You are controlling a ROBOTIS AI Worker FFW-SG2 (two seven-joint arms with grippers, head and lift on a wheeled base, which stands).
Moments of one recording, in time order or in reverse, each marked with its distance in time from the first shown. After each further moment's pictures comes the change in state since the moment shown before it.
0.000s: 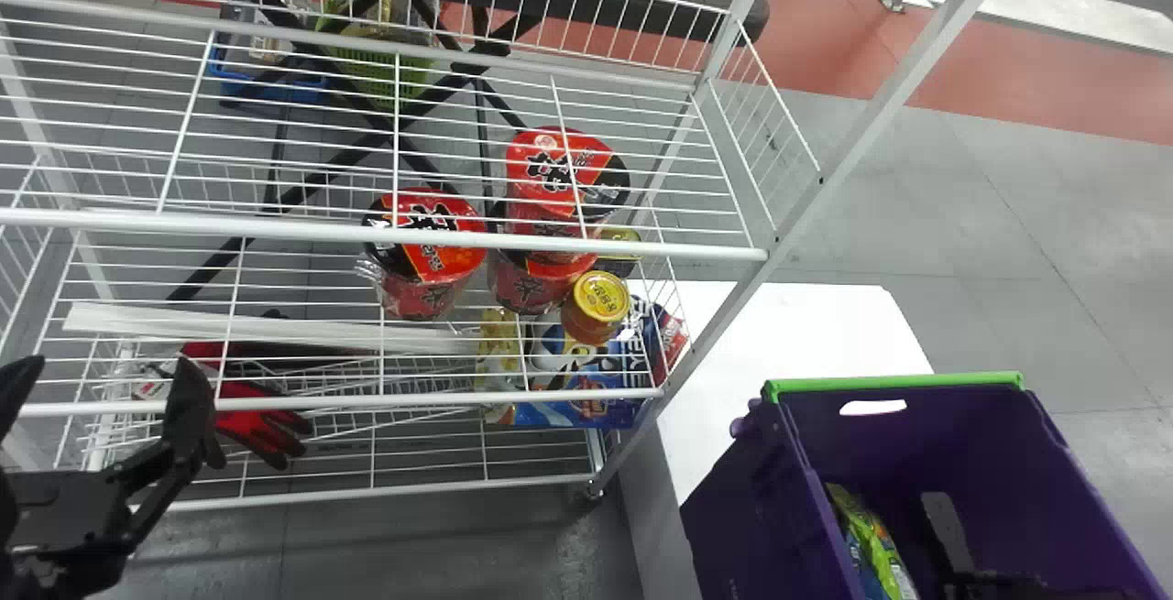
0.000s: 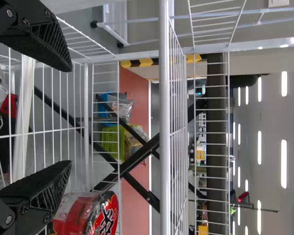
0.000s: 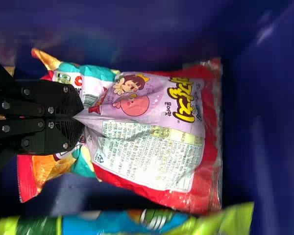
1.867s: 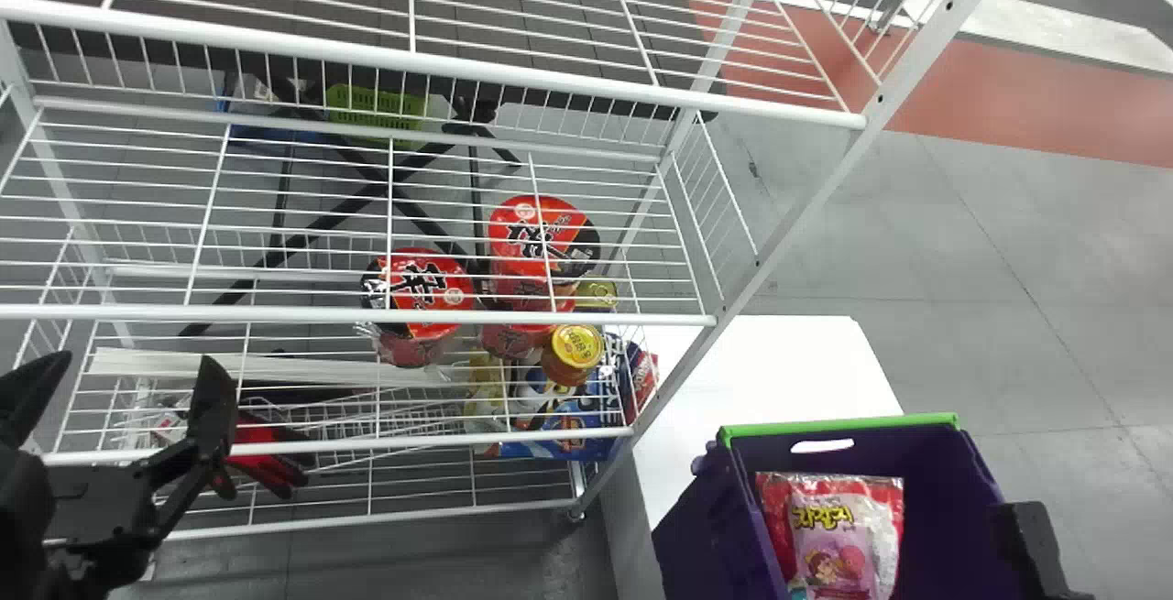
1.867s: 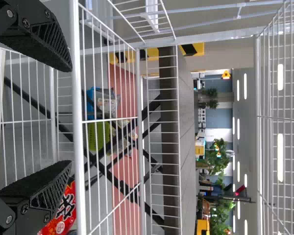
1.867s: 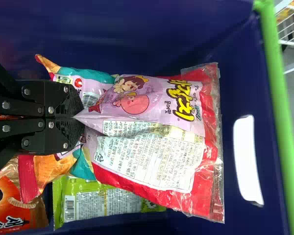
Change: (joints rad) left arm -0.012 -0.002 -0.028 -0.008 -0.022 0.023 0.014; right arm 0.132 0.090 -0.177 -0.301 -0.005 -0.019 0.079
